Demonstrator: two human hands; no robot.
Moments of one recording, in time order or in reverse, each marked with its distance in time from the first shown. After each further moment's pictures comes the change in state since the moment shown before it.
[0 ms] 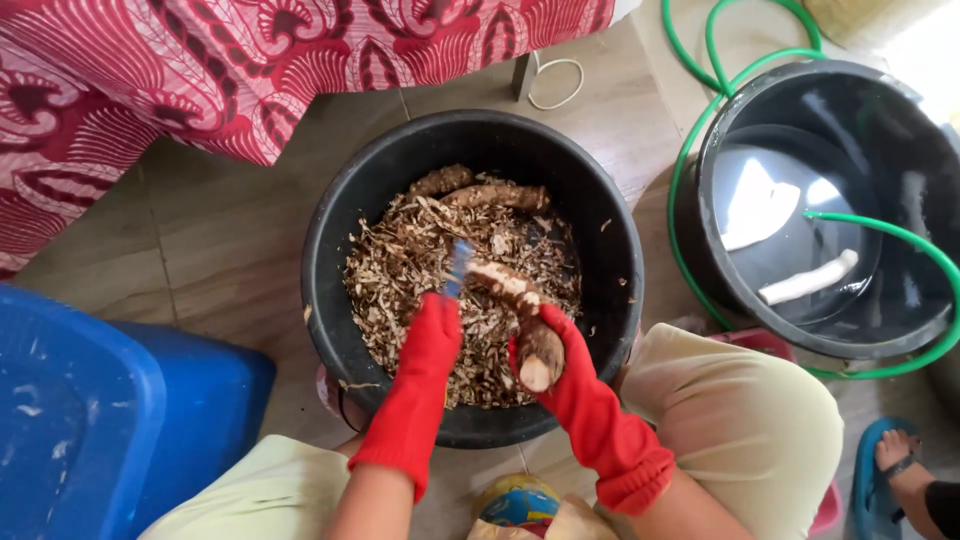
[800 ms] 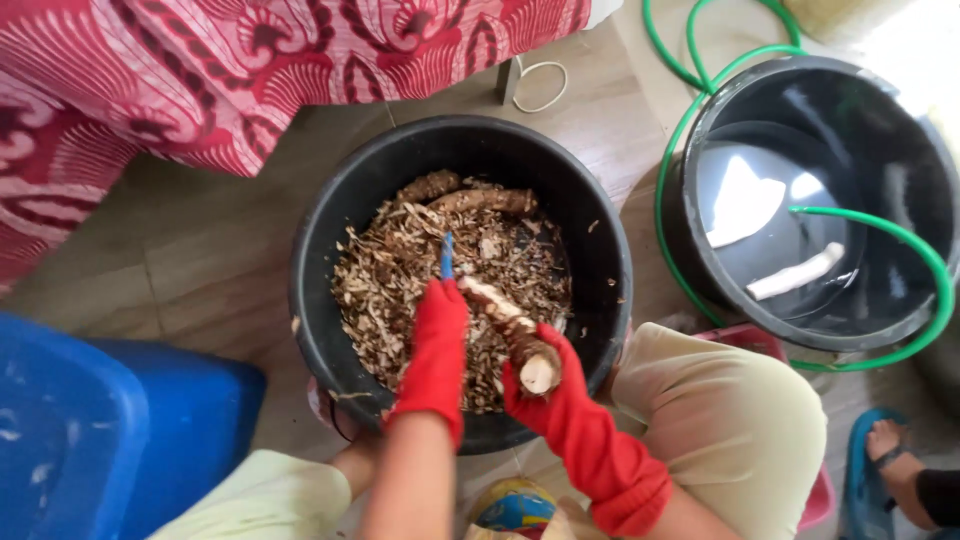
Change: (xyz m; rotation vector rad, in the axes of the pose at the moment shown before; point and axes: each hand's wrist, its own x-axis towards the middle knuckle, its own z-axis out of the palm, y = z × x) left_hand 0.077 0.012 0.041 -0.135 0.071 -0.081; right_hand 0.023 0.013 -0.034 0.172 0.083 0.178
